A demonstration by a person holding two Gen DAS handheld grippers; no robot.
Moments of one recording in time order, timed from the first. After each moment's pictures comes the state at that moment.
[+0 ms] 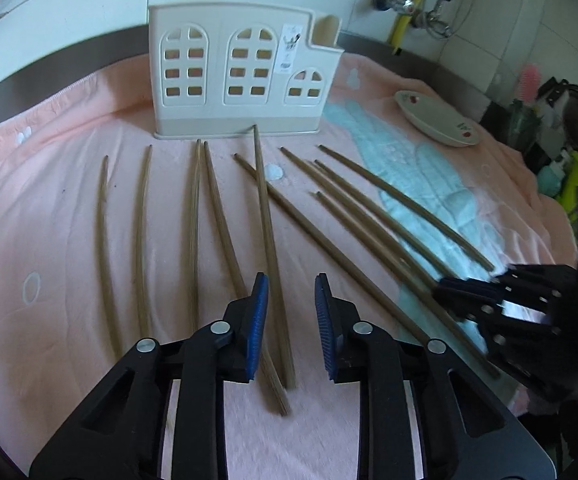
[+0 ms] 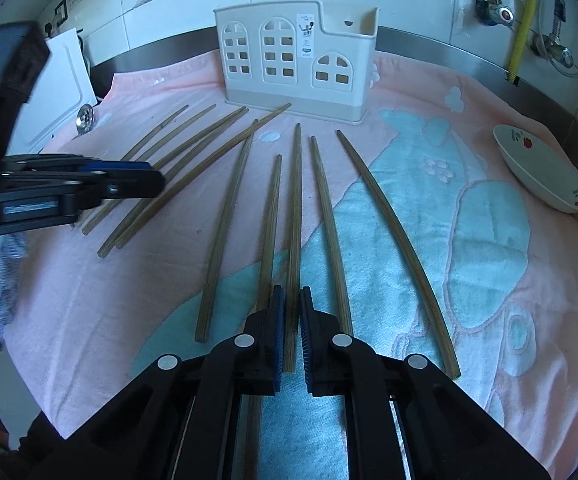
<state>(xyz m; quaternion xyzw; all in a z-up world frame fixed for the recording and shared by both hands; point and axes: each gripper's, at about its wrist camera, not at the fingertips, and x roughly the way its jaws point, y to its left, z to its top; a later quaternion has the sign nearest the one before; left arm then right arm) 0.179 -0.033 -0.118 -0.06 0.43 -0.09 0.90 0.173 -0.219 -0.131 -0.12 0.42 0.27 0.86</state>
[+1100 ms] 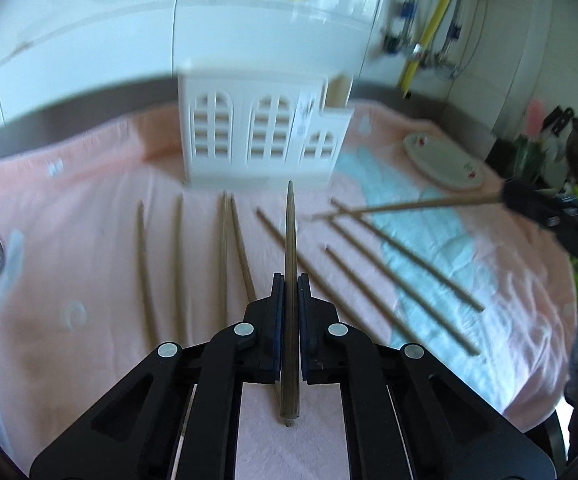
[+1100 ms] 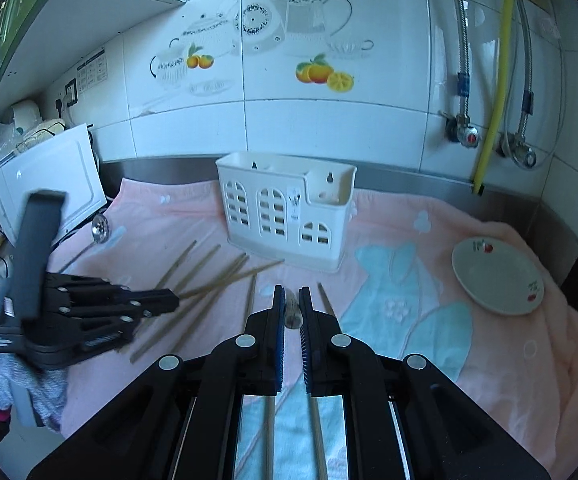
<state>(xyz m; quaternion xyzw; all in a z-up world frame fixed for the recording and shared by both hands) 0.166 -0.022 -0.061 -0.06 0.37 -0.07 0.93 0.174 -0.220 -0.007 -0.08 0.28 0.27 0.92</state>
